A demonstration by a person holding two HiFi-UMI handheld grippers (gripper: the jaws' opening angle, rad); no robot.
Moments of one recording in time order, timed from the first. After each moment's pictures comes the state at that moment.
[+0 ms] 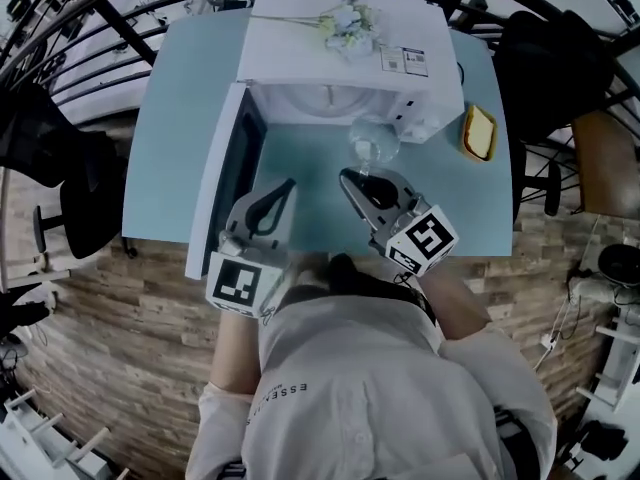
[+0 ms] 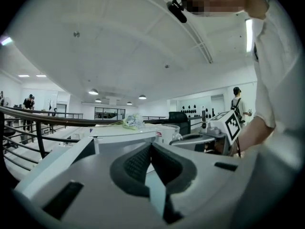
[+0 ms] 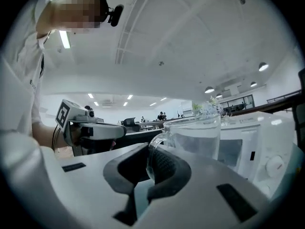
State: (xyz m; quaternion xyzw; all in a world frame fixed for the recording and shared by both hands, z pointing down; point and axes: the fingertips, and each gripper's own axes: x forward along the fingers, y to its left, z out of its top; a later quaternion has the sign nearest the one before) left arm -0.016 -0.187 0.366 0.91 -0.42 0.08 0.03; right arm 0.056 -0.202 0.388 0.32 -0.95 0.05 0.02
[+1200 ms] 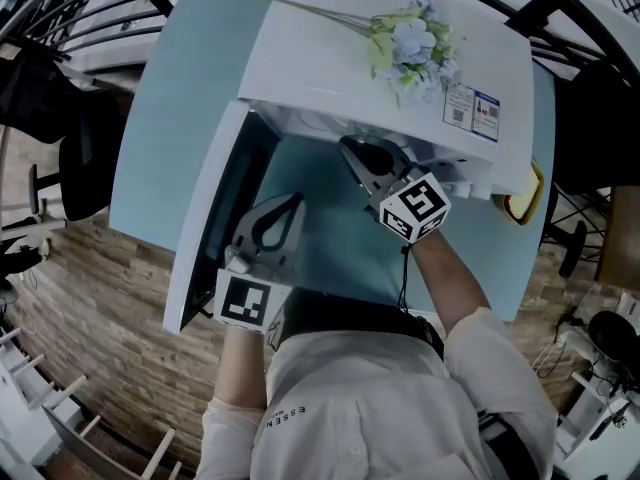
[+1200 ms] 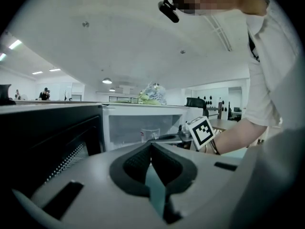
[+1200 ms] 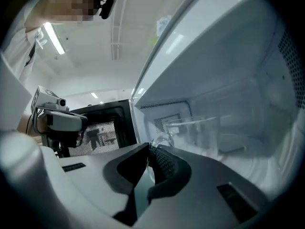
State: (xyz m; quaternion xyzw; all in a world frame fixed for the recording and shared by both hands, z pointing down) left arm -0.021 -0.277 0.456 0.86 -0.49 0.12 0.09; right arm 0.026 -0.376 0.512 0.25 -0.96 0.10 0.04
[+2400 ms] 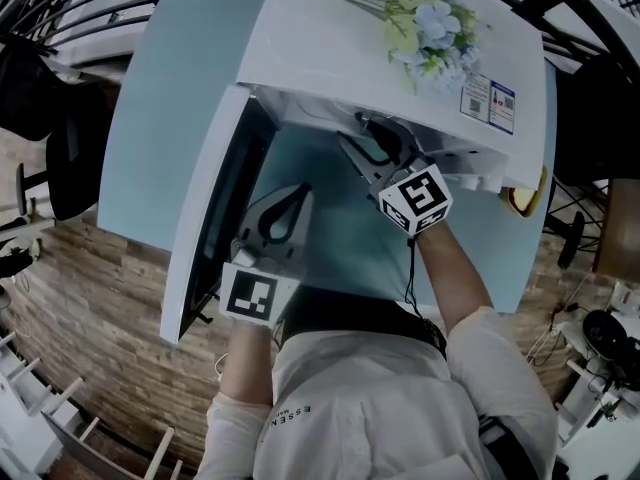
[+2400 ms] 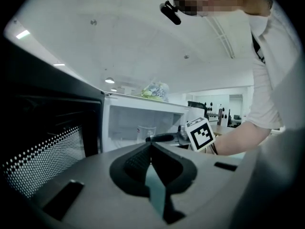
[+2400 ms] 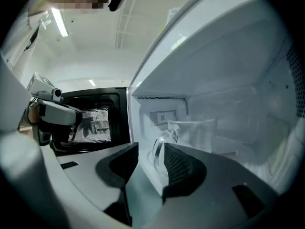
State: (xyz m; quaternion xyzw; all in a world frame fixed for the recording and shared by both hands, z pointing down) left arm -0.020 -0.284 0.479 0.86 -0.49 0.09 0.11; right arm 0.026 -0.387 0.532 0.29 -0.95 0.05 0.09
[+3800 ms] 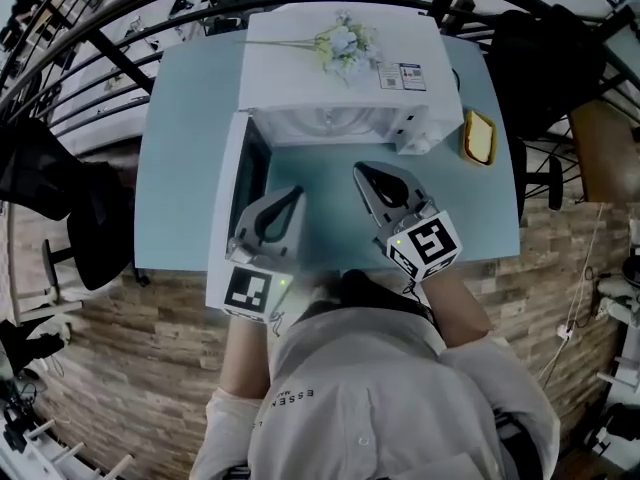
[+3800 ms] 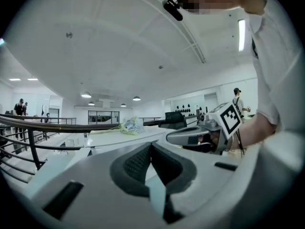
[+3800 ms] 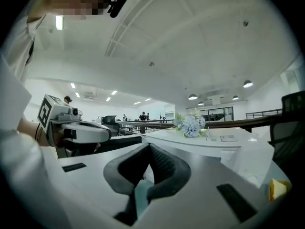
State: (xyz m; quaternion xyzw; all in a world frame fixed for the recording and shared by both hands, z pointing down) left arm -0.016 -0.218 0.359 0.92 -0.39 0.08 0.00; right arm 0.069 -0.248 0.370 0.43 -0.90 0.02 0.04
